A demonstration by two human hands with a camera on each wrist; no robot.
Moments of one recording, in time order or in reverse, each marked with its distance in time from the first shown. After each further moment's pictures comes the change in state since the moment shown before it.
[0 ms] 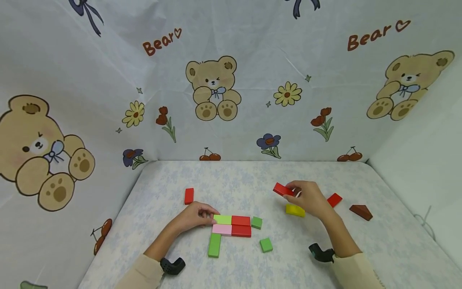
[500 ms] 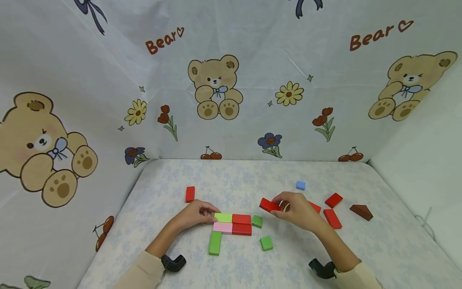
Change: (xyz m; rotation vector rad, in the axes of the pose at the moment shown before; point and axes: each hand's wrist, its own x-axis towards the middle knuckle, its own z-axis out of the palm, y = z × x) left_hand -0.001 0.003 -0.001 -0.001 -0.007 0.000; right_hand -0.022 -0.035 0.022 0.127 -0.126 -0.143
